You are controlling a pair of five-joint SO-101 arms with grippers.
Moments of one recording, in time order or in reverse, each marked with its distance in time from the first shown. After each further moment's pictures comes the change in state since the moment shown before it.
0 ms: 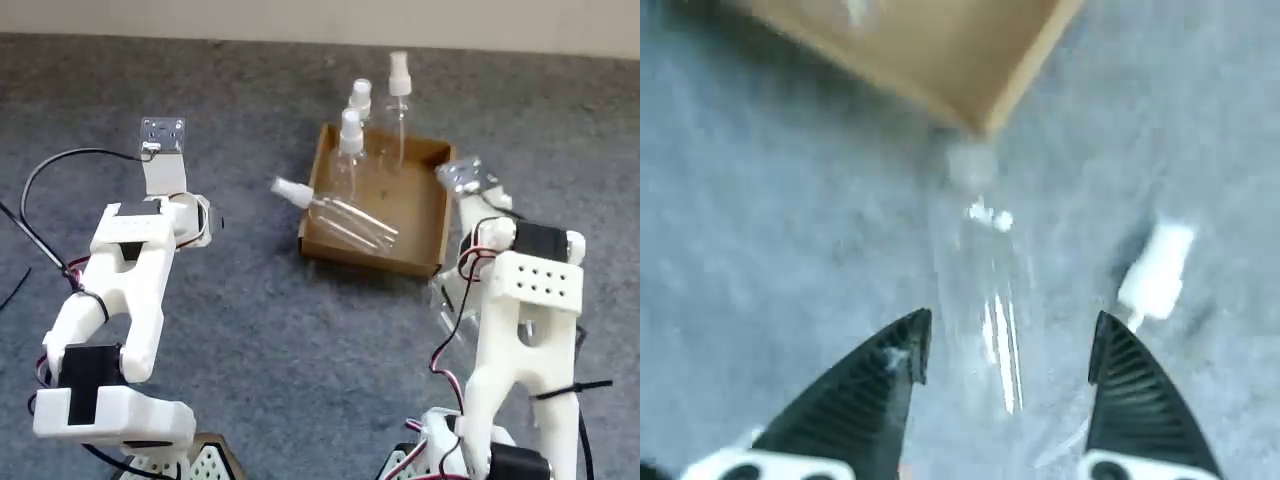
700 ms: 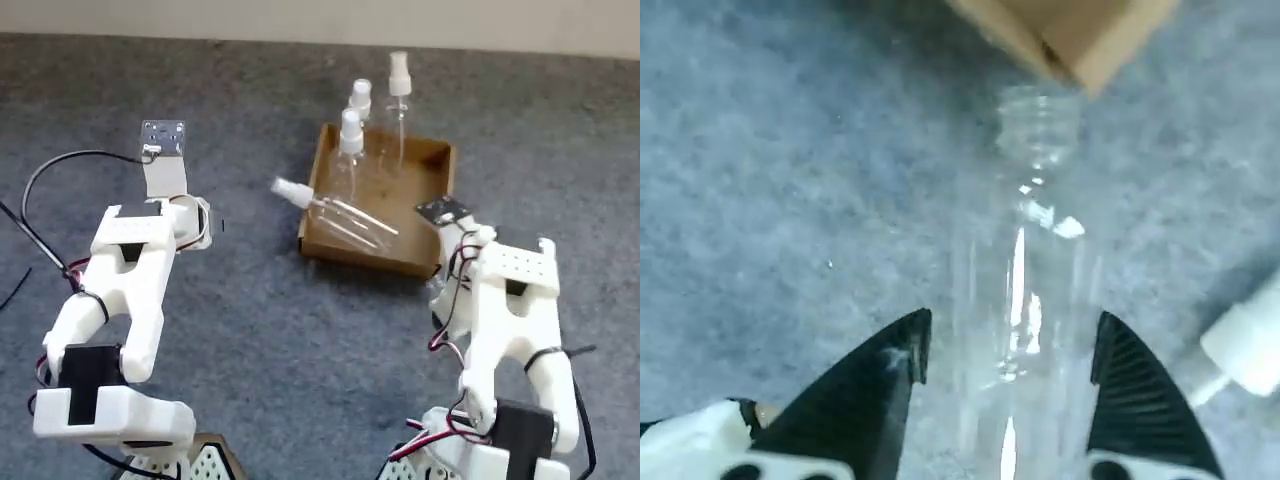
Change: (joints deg) left arm 0.0 0.0 0.4 0.0 0.0; right arm 0.5 13.2 10.2 -12.1 6.8
